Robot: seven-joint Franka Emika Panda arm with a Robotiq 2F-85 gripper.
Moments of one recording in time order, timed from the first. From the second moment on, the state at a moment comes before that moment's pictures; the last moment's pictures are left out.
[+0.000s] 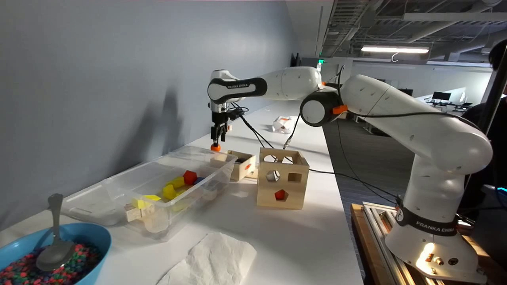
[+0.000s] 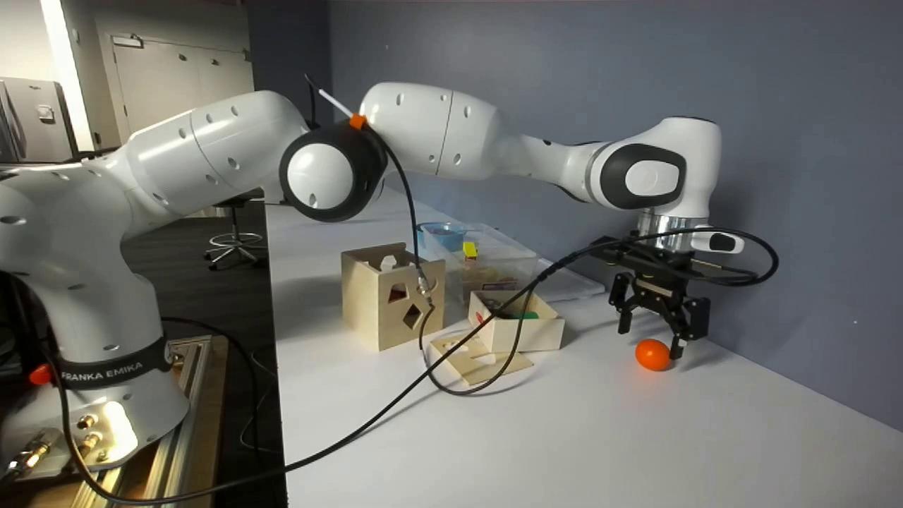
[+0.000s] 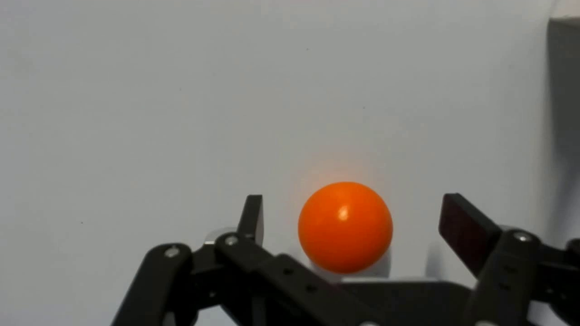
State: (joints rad) arm -0.33 1.14 -0.12 -0.58 0.04 1.75 -0.38
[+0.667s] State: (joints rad) arm -0.33 1.16 -0.12 -0.58 0.04 1.88 -0.35
